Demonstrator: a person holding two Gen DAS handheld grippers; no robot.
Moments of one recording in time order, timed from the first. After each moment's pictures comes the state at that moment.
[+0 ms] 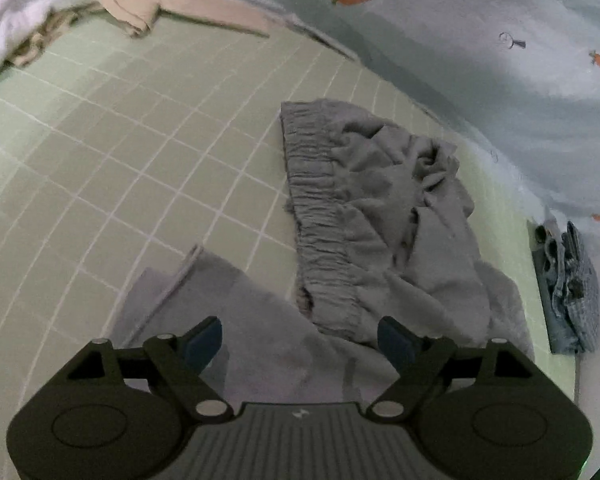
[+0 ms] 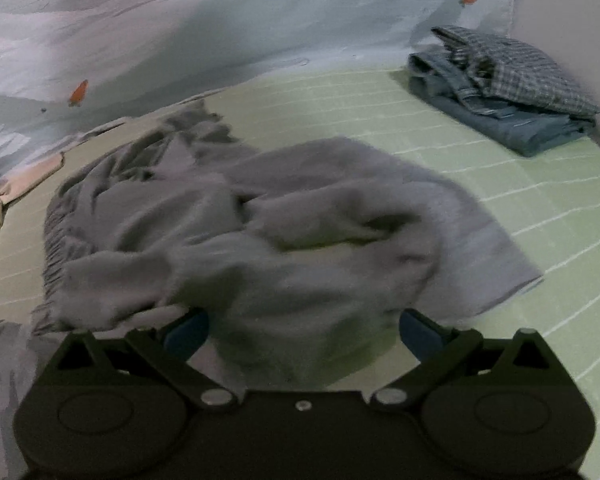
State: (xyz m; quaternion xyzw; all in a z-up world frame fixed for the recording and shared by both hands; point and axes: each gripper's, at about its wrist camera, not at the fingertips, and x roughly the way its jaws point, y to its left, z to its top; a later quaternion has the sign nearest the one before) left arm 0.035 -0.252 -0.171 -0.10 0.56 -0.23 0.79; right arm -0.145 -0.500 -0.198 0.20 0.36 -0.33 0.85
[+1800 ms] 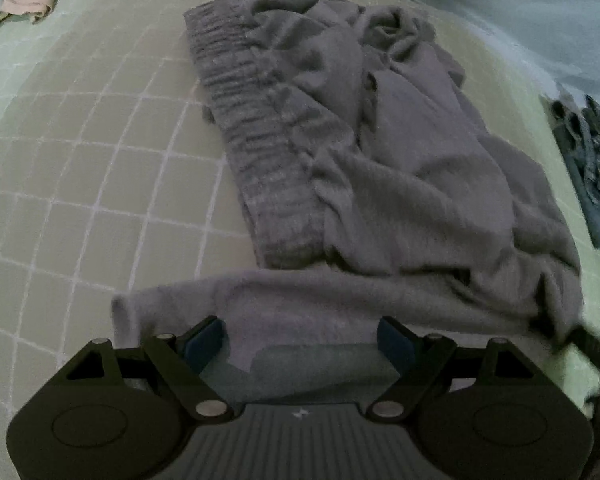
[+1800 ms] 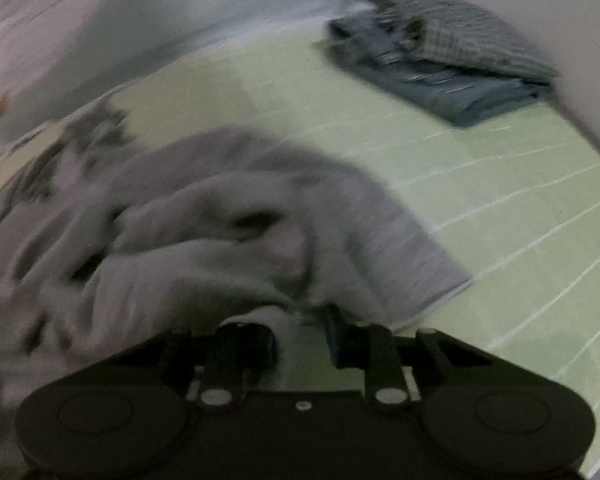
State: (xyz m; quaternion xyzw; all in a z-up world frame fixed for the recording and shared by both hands) left arm 0.011 -0.326 -0.213 0.05 0.62 -0.27 0.74; right arm -0.169 -0.593 -0.210 0.24 0.39 -0.40 0.79
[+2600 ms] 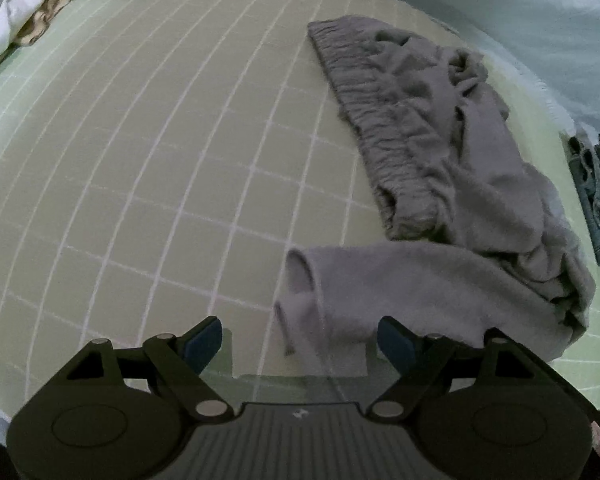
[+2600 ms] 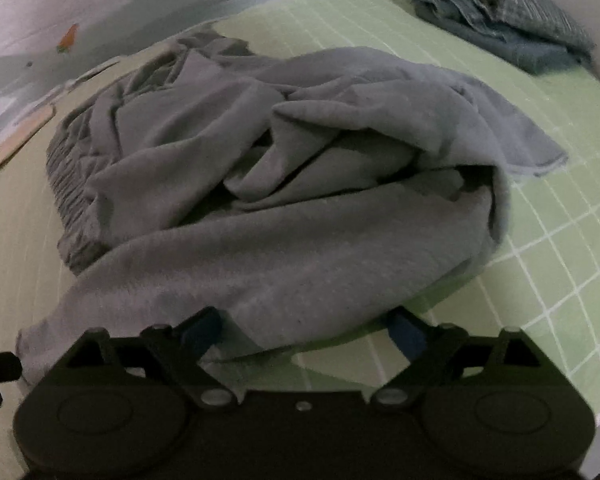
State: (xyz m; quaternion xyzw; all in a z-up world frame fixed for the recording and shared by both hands) left arm 0.016 -0.210 -0.196 0.01 0.62 -0.23 0.75; right arm -0.129 -0.447 -0.217 0.25 0.43 -0.34 0.80
